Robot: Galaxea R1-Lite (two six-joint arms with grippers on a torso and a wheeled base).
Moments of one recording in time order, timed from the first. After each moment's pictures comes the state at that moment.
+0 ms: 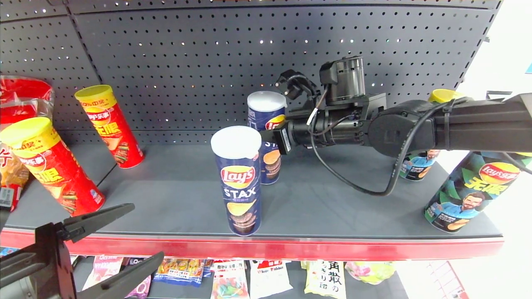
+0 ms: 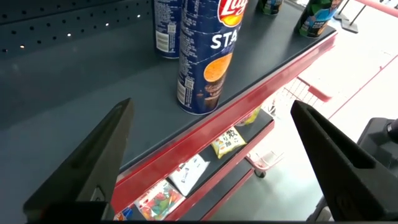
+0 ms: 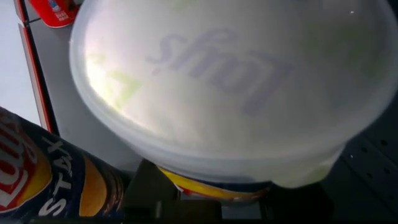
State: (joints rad) left arm -0.37 0.99 -0.20 -0.68 -0.41 -0.02; right arm 0.62 2.07 -1.64 -0.09 0.34 -0.21
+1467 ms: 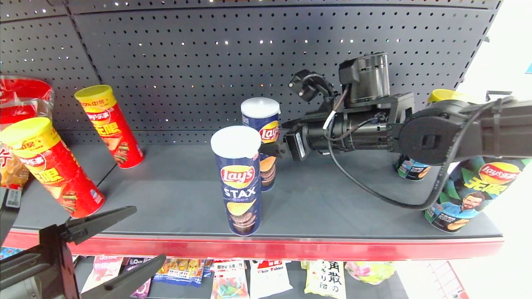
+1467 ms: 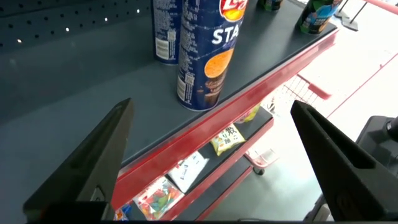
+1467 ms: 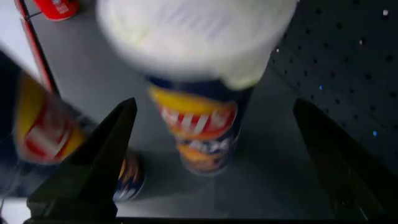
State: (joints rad) left arm -0.37 1.00 -0.20 -0.66 -0.42 -0.02; right arm 0.63 1.93 -1.47 -0.09 0.28 -0.18
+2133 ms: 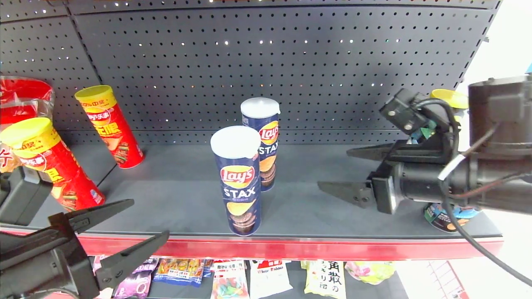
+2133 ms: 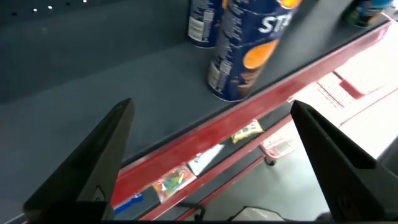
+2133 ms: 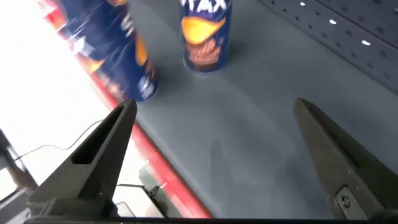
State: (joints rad) left arm -0.33 1.08 -0.30 -0.54 -0.31 -0.02; right arm 0.63 1.45 -0.91 -0.16 0.14 -0.14
